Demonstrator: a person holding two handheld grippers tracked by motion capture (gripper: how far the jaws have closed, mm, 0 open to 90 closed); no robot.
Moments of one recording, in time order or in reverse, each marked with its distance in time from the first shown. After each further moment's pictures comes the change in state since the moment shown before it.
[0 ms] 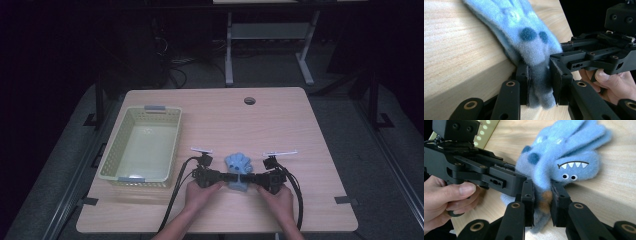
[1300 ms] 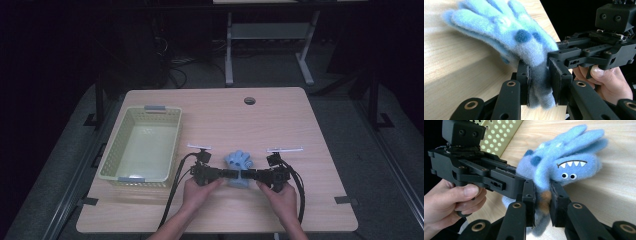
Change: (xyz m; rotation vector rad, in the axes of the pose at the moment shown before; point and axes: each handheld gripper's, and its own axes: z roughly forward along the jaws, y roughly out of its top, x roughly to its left) left arm -0.023 0.007 -0.015 -0.037 -0.044 0.066; right arm 0.015 0.007 -0.020 -0.057 0.043 -0.030
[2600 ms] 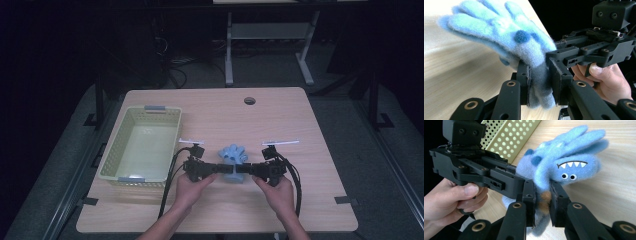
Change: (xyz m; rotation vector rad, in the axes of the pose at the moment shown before) left arm -0.015 0.011 -0.027 -0.036 -0.001 0.048; right arm 0.025 0.020 -0.002 0.004 0.022 -0.047
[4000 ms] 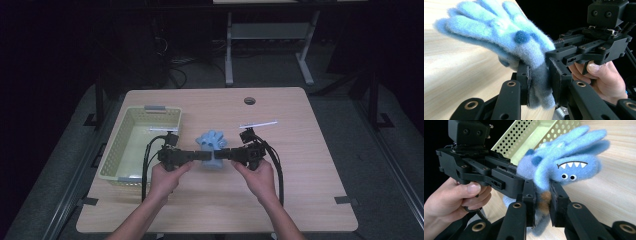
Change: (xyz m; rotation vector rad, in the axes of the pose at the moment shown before) left arm -0.007 0.025 -0.073 -0.066 0.018 0.038; right arm 0.050 0.050 0.025 0.012 0.067 -0.090
